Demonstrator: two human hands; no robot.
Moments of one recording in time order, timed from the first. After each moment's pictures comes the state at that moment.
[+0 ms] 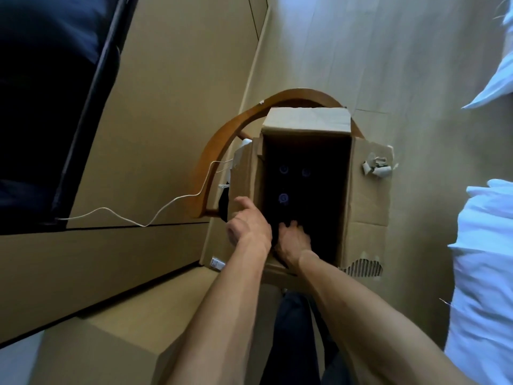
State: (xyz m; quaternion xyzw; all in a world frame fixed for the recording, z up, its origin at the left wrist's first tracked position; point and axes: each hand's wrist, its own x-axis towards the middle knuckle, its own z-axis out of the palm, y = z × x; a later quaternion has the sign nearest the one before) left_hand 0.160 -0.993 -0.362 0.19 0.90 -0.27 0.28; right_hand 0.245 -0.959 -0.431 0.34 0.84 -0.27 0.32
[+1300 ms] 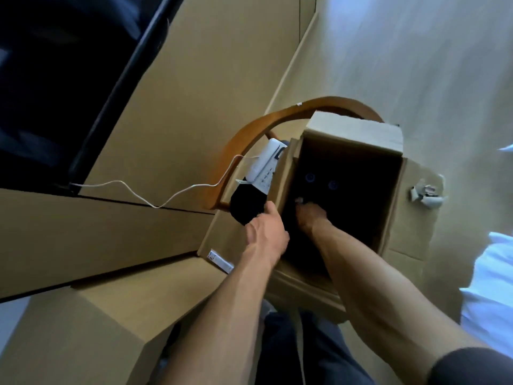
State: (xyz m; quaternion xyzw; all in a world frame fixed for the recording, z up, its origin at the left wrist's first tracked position) left_hand 0.144 -1.010 -0.372 0.19 0.93 -0.08 0.31; right_hand 0.163 -0.898 -0.482 0.19 0.89 -0.16 0.39
